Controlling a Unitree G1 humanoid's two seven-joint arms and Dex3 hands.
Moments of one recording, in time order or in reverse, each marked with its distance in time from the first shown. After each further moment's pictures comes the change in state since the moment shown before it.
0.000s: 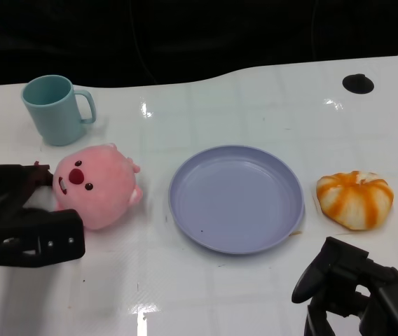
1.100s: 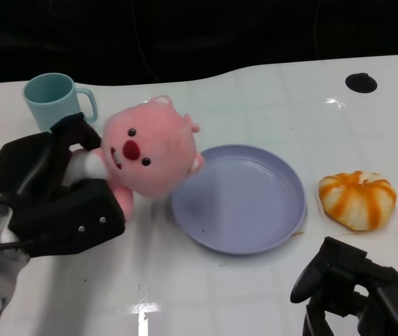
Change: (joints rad) left arm 0.175 -0.107 0.159 -0.589 -0.174 0.166 -0.025; right arm -0.004 0.001 0.005 0.008 0.000 -0.003 -0.002
